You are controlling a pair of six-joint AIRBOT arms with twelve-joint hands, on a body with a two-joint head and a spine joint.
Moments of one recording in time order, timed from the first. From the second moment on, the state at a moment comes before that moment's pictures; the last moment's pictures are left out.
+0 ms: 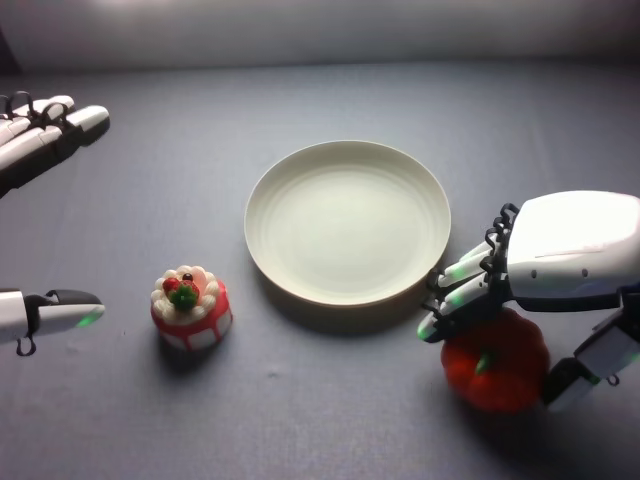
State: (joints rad) left arm 1.19 -0.79 0.97 -0.31 -1.40 0.70; right arm -0.58 -1.12 1.31 -1.07 0.72 -0.02
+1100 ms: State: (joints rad) left arm 1.24 -0.80 0.95 -0.34 -1.48 0.68; right arm -0.37 -1.40 1.60 -0.86 0.56 -0.20
